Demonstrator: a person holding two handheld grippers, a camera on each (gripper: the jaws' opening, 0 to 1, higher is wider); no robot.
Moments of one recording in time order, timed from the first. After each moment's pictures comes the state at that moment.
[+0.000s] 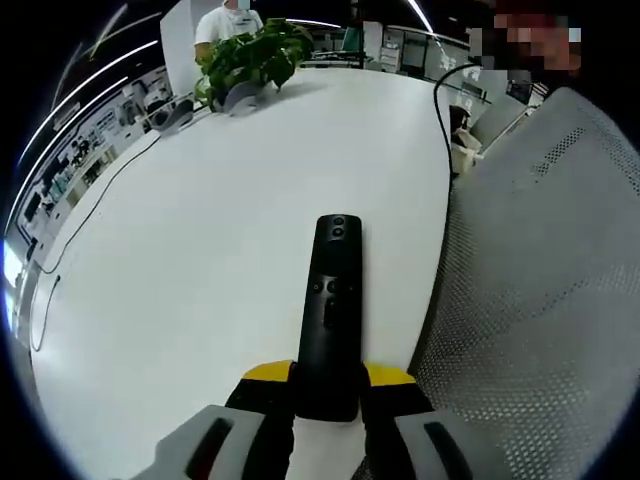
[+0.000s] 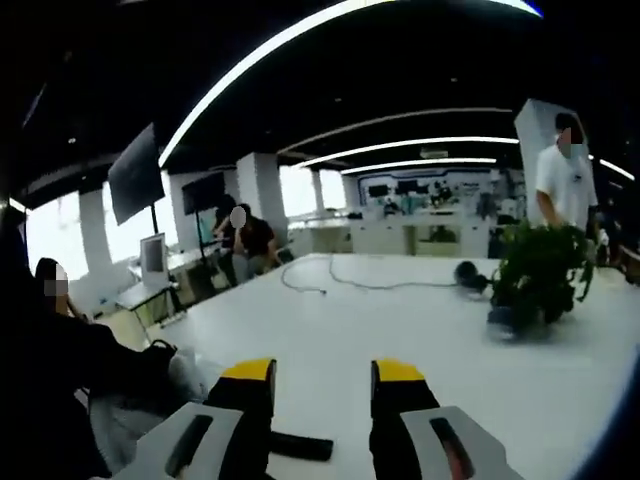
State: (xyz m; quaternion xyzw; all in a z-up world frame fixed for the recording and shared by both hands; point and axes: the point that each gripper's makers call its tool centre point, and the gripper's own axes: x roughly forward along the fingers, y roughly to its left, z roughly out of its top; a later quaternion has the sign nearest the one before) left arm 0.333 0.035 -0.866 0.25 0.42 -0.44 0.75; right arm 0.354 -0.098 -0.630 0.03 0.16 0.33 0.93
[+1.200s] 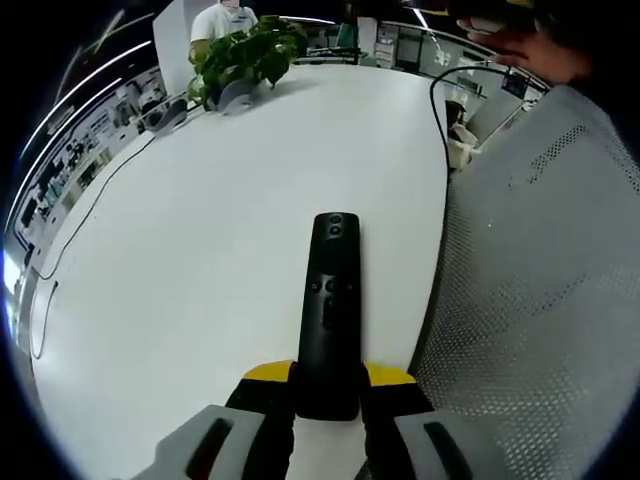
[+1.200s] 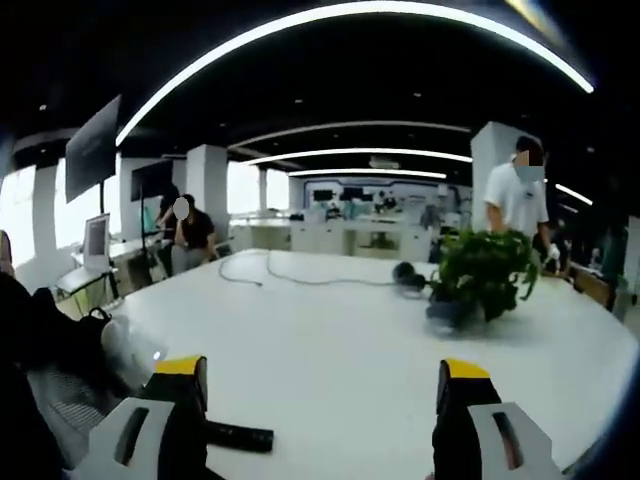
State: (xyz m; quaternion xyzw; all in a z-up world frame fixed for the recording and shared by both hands) left arm 0.333 0.034 -0.865 0.26 0.43 -0.45 0.74; right arm 0.370 -0.137 -0.660 -0.04 0.14 0.19 0.97
